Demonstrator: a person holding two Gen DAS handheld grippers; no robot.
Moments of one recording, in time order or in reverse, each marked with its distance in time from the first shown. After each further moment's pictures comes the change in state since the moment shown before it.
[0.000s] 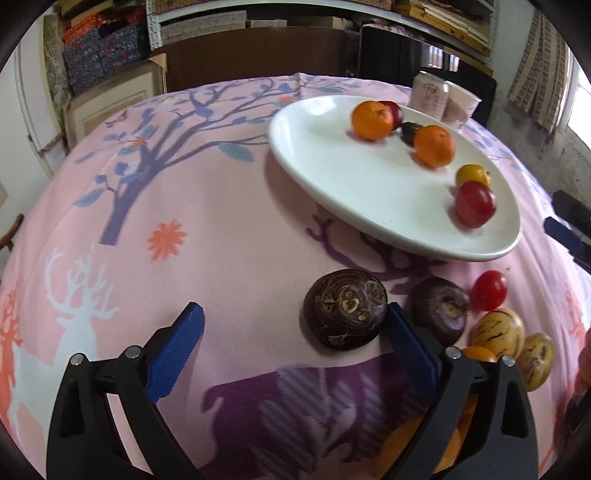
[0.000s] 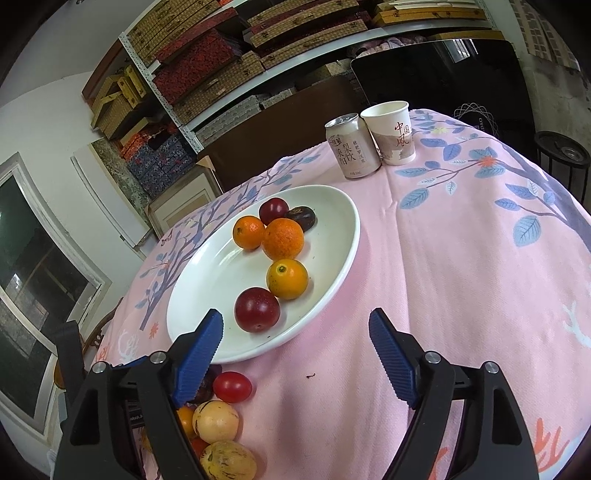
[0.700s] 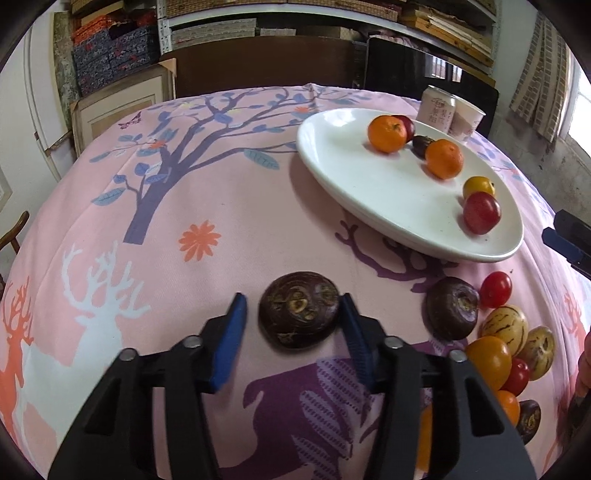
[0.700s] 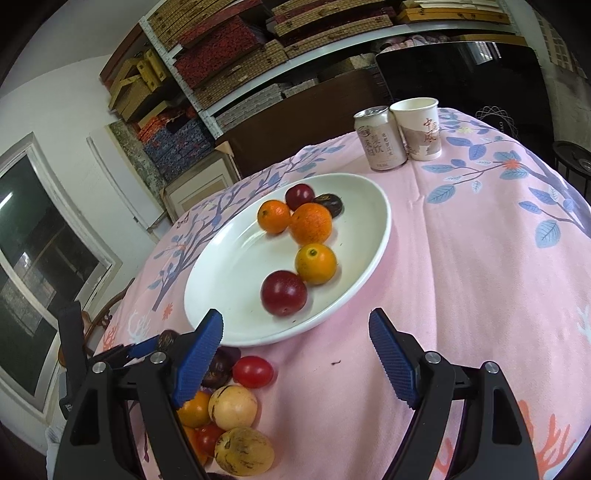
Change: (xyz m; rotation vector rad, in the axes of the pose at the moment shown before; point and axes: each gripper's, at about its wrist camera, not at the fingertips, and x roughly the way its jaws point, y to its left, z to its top) left arm -0.007 0.015 -0.004 -0.016 -0.032 -0.037; right arm 0.001 0.018 -0.007 -0.071 0.048 0.055
